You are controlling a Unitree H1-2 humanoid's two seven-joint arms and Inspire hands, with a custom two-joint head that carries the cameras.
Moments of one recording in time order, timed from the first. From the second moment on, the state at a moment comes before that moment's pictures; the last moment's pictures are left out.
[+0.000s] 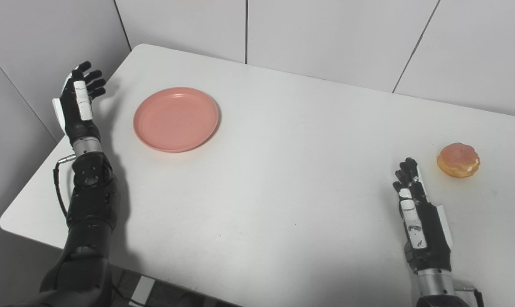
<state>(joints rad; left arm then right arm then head) -0.44 0.40 0.43 0.71 -0.14 -0.43 0.20 -0.03 -0.04 0.08 -0.01 0.03 -0.14 0.13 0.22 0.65</state>
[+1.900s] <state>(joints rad) -0.42 0.33 0.27 0.58 -0.17 -0.24 0.09 -0.02 -0.04 0.07 -0.02 0.05 -0.14 0.12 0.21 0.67</state>
